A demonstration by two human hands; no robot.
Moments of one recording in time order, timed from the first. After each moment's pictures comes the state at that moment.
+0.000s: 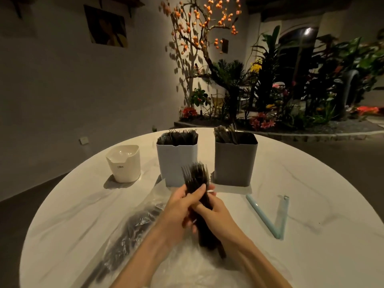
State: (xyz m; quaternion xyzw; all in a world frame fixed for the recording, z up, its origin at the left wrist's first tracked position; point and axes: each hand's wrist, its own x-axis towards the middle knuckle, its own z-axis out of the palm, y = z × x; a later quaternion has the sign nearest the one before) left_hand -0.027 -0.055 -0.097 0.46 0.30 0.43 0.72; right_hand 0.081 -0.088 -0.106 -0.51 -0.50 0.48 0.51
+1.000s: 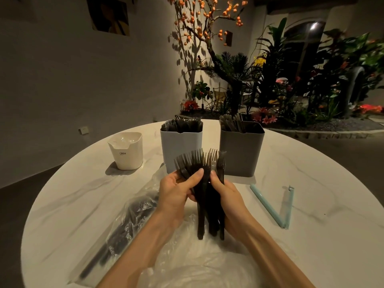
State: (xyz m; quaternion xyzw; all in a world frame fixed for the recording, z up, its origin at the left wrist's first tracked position) left_hand -0.031 -0.046 -0.107 0.47 0.33 0.56 0.60; right_hand 0.087 -0.090 -0.099 -0.44 -0.38 0.55 0.60
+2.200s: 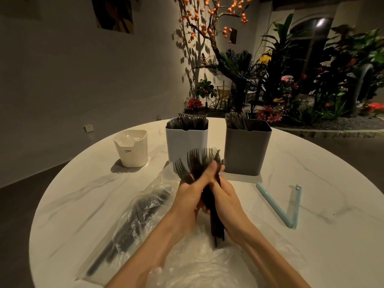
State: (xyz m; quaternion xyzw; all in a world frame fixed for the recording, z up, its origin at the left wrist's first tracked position) left_hand -0.023 -0.065 -0.097 0.47 0.35 0.47 0.66; right_hand 0.069 -0.088 -0.109 -0.48 -0.45 0.46 0.59
